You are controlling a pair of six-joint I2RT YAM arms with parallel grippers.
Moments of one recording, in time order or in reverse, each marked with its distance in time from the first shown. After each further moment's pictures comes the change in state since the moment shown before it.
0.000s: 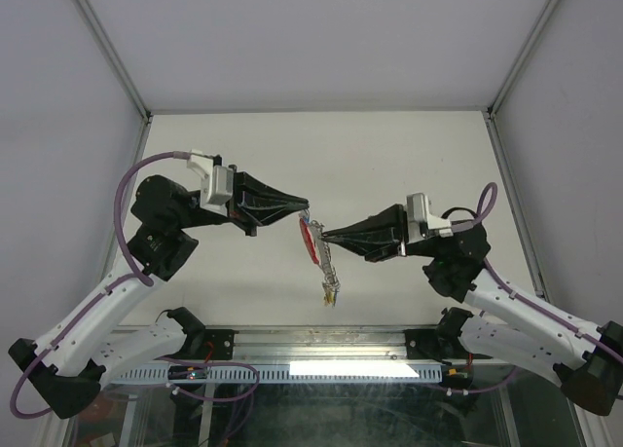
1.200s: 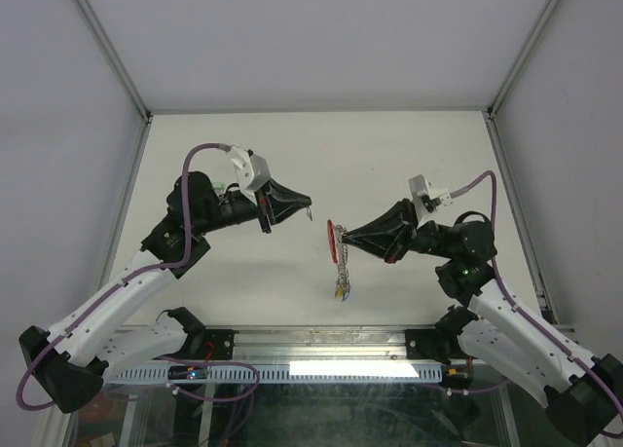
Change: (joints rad) left arm 0.000 0.042 -0.098 -0.205 -0.276 0.032; right arm -0.255 -0.106 -0.141 -0.129 -0.115 0.328
